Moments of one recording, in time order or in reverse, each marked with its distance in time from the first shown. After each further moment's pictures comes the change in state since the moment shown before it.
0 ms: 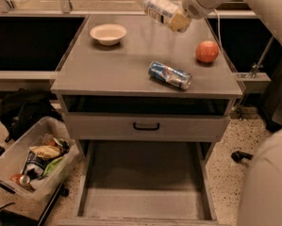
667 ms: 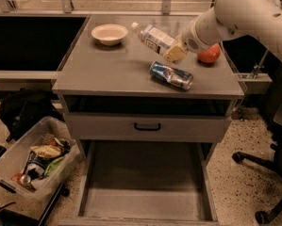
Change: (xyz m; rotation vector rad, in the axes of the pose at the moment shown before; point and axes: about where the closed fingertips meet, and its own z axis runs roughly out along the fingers) arm 0.055 0.078 0.012 -0.149 -0.029 0.121
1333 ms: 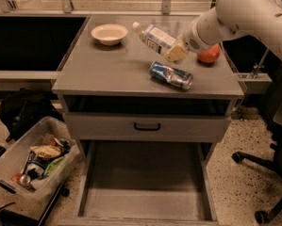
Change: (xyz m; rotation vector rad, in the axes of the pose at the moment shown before) arm 0.000 0.000 0.000 0.000 0.000 0.000
